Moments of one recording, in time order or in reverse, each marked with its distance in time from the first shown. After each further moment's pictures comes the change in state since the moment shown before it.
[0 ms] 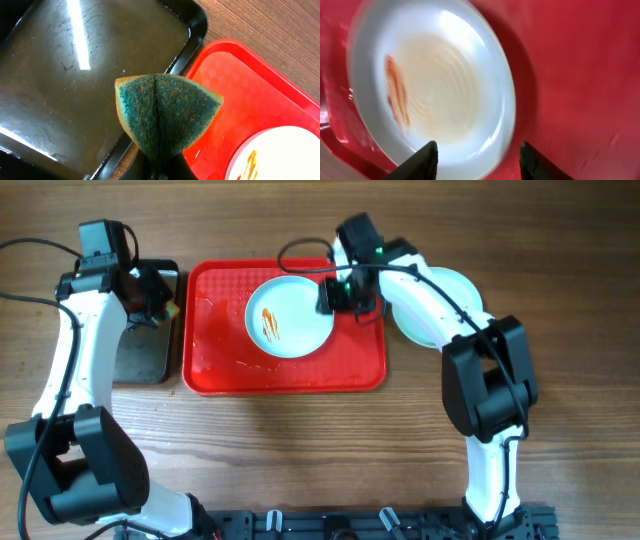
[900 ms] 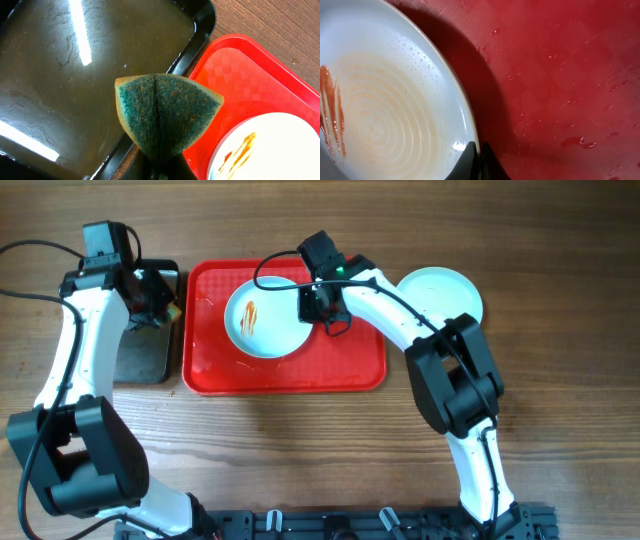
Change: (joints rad) left arm 0.000 0.032 0.000 0.002 0.000 0.000; right arm 0.127 0.108 0.013 0.066 0.174 0.300
